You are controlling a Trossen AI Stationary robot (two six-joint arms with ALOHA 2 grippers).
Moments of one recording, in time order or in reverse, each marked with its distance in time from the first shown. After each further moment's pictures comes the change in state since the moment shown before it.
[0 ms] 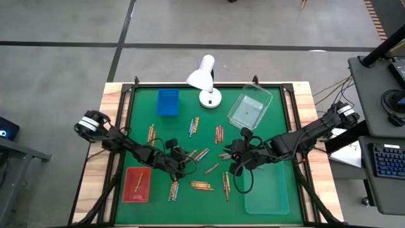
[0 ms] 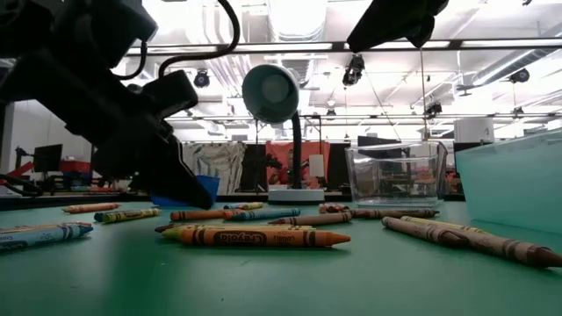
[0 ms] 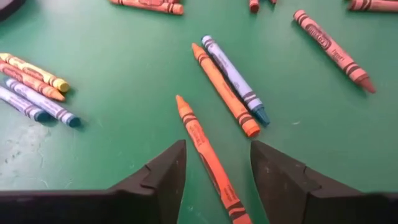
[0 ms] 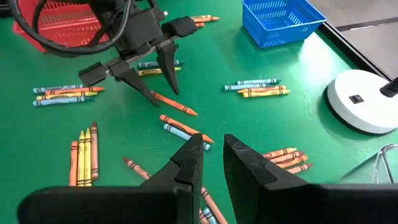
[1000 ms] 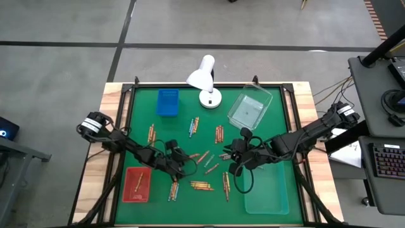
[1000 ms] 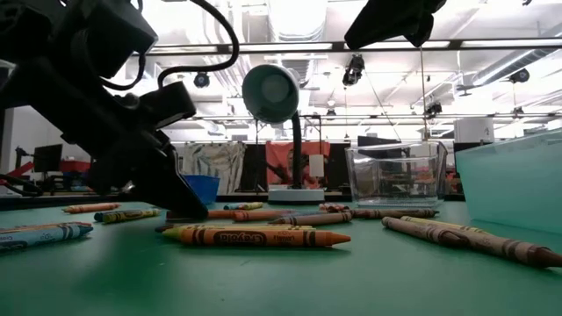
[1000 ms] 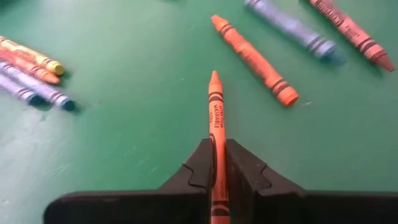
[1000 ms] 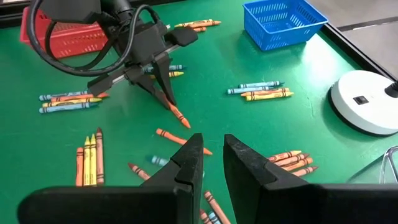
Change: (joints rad) left arm 0.001 0.028 -0.003 -0.031 0.004 -0.022; right arm 0.000 0.000 0.000 0.020 -0.001 0.011
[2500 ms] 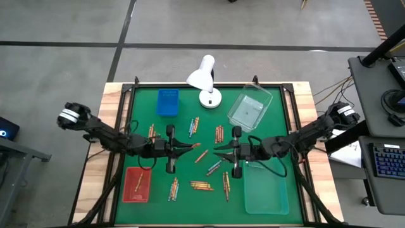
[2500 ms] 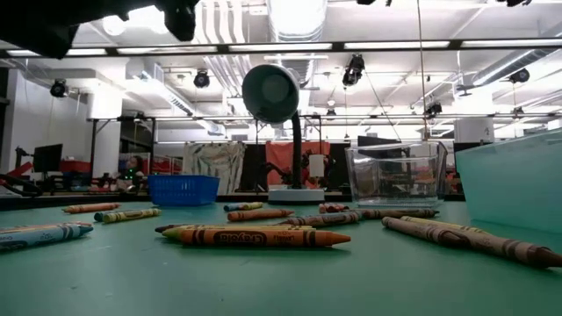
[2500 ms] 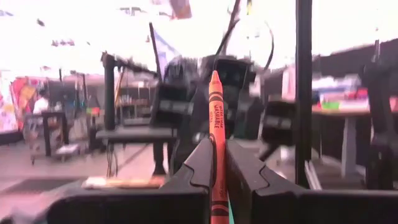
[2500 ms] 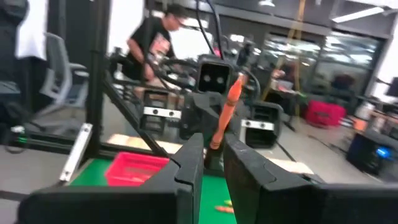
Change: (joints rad) left arm 0.046 -0.307 -0.102 1.018 0.215 0.604; right arm -0.068 0.000 -0.327 1.239 -0.268 -0.711
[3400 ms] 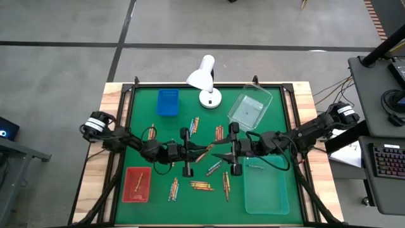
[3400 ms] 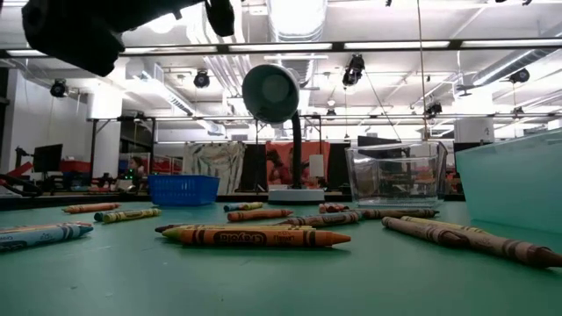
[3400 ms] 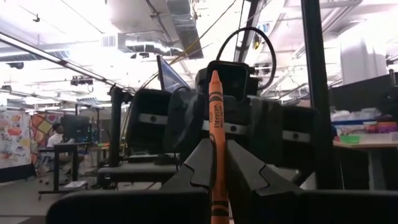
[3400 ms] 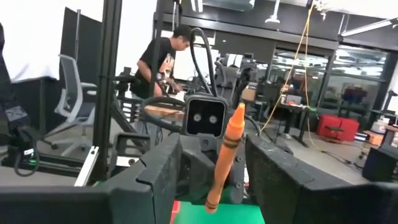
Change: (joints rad) left arm 0.027 0.350 0.225 0.296 0.001 0.074; right arm -0.039 0.000 0.047 0.019 -0.082 0.012
